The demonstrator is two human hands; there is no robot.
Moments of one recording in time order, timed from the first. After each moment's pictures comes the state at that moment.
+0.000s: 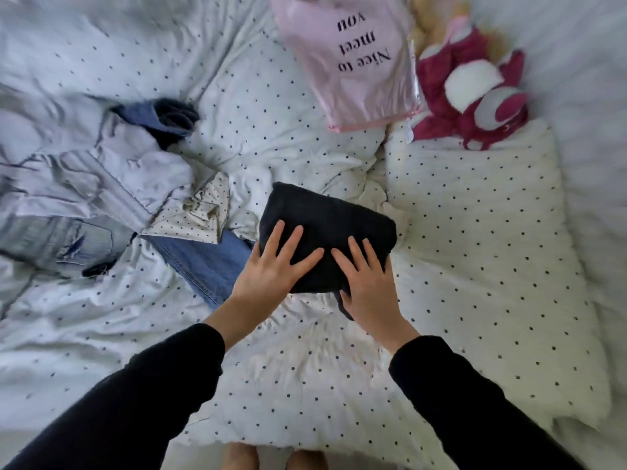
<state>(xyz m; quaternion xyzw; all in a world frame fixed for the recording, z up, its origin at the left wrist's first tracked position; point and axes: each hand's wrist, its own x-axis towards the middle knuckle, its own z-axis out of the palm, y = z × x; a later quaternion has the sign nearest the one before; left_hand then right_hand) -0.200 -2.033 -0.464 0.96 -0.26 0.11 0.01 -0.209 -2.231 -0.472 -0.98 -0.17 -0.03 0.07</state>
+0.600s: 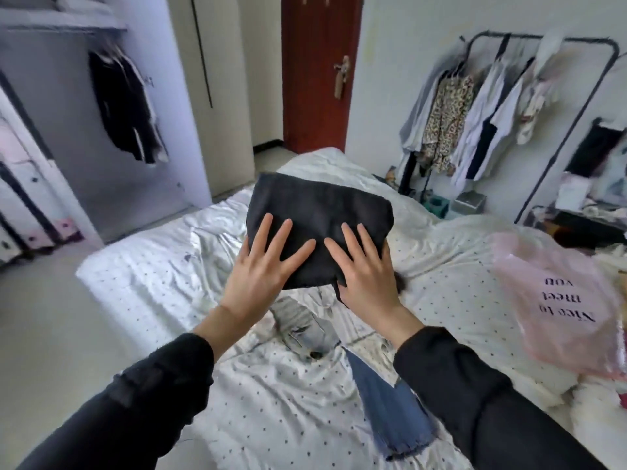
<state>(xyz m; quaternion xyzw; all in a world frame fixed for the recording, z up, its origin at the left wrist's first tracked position) -0.337 -1.717 -0.193 0.93 0.07 0.34 -0.16 -0.210 -1.872 -0.198 -0.81 -0.49 -0.29 0.13</state>
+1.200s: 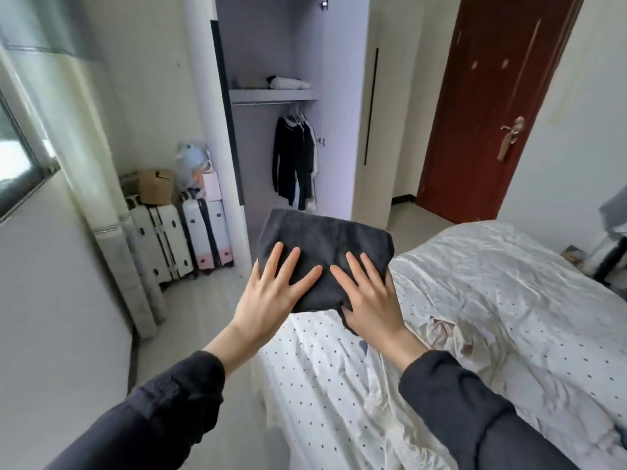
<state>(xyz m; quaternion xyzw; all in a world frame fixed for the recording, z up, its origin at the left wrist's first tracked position) -0.536 -1.311 -0.157 0.90 0.25 0.25 -0.26 -0.353 -1.399 -0.179 -0.66 -0.65 -0.29 0.23</state>
